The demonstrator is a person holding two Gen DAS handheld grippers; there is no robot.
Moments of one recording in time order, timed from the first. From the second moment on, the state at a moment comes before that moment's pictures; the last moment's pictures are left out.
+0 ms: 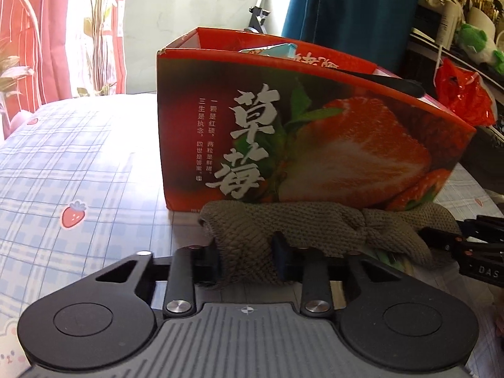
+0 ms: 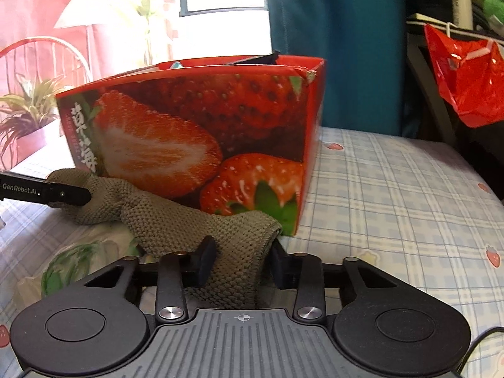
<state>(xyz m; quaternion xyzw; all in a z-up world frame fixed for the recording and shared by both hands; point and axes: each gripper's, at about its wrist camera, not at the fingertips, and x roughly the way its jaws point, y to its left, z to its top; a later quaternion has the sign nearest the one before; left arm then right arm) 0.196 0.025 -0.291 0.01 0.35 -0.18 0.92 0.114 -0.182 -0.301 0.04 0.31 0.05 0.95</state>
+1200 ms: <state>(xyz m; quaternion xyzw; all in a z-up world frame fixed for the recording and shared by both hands) 0.103 0.019 -0.269 -0.02 0.28 -0.19 0.94 0.052 -0.166 -0.284 0.04 0.23 0.10 0.97</state>
